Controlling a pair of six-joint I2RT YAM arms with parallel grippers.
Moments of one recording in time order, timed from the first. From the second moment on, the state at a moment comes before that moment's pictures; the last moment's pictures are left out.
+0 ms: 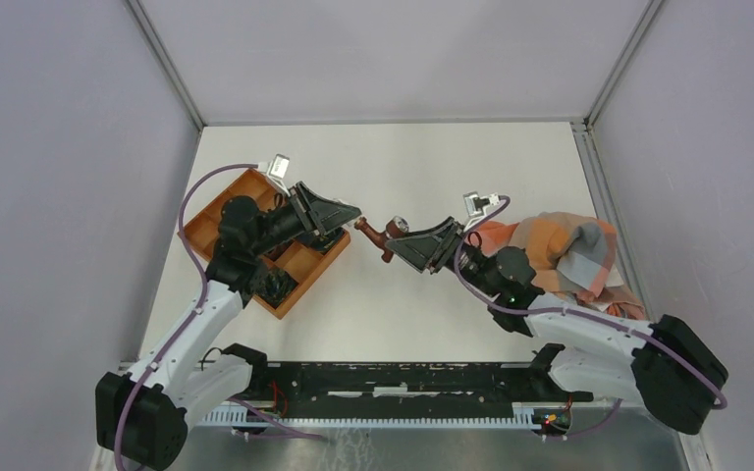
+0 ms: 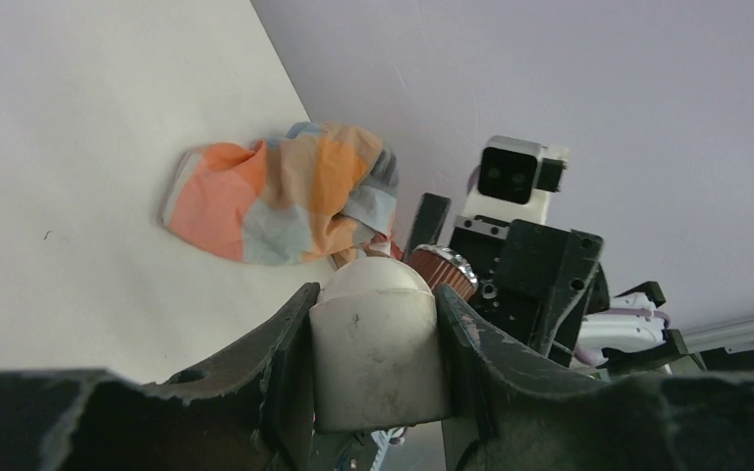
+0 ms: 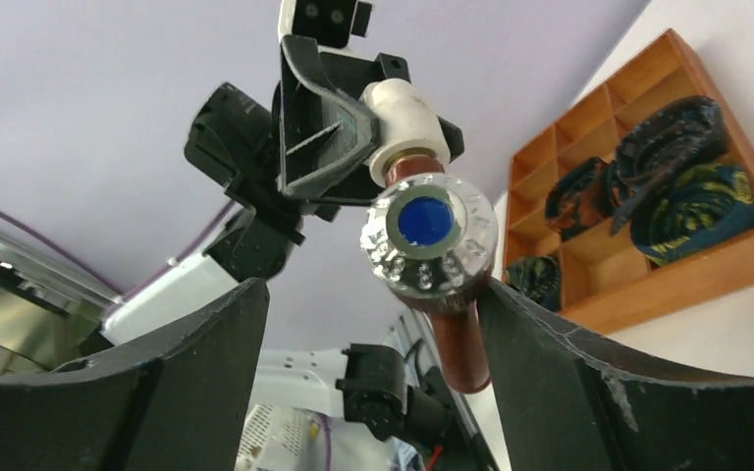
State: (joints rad) left arm -0.32 0.95 0.67 0.31 0.65 -0.98; right arm 0.82 1.15 0.42 1.04 -0.18 1.08
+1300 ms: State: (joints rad) left arm -0.32 1.29 1.04 -0.37 0.66 -1.00; right arm 1.36 0.93 0.55 0.28 0.51 -0.97
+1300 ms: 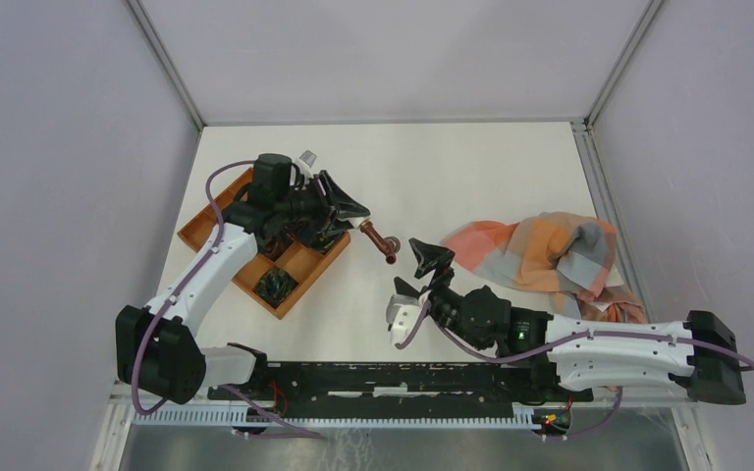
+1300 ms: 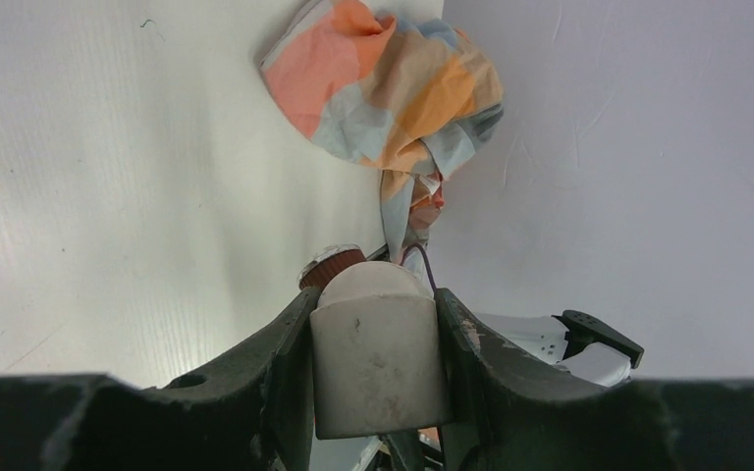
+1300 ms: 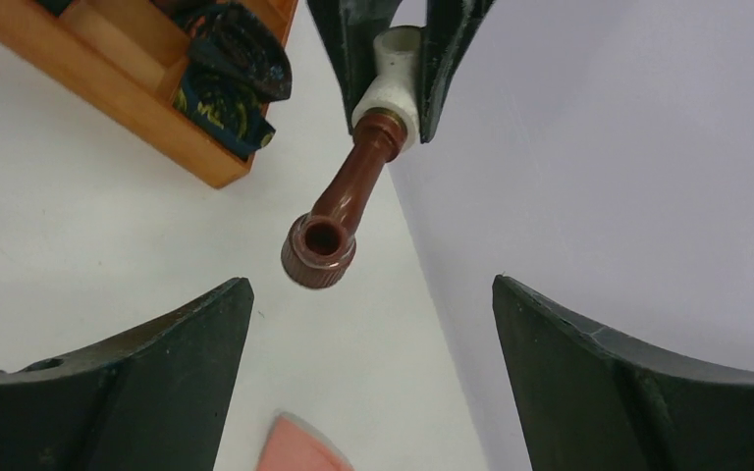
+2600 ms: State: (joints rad) left arm -0.32 1.19 0.92 -0.04 0.79 -1.01; right arm 1.05 1.19 0.46 0.94 0.23 0.23
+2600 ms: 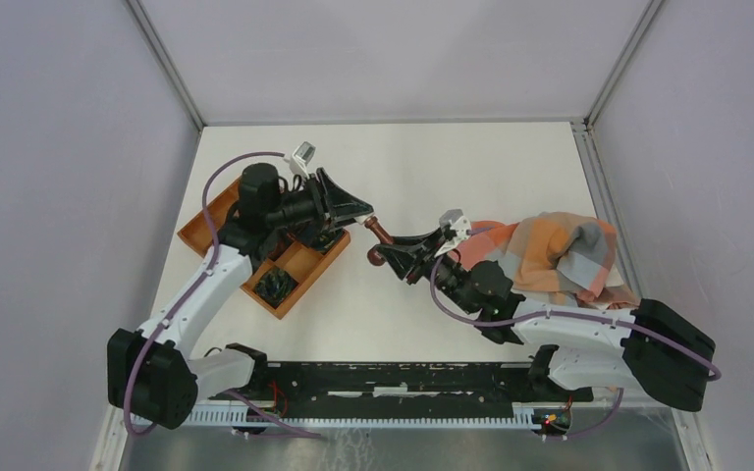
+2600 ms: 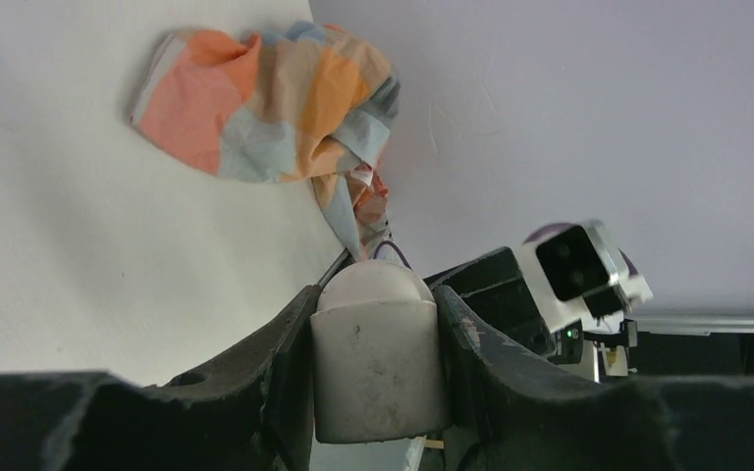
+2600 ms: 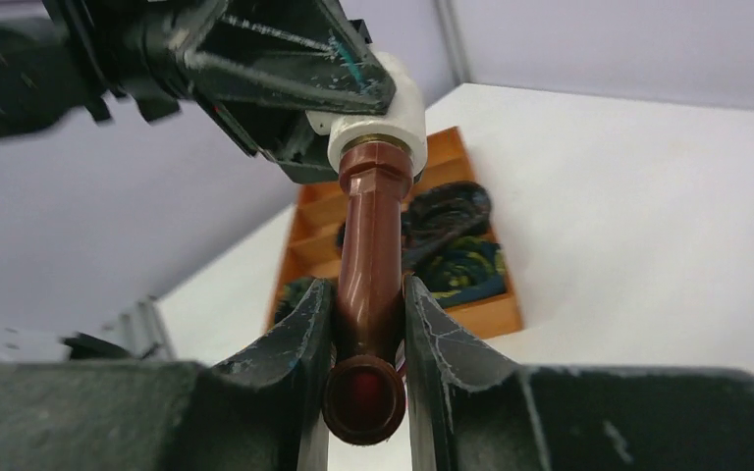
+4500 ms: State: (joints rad) left arm -0.32 1.18 1.04 -0.18 0.68 -1.01; right arm 1.25 0.80 0.66 0.16 0.40 -0.74
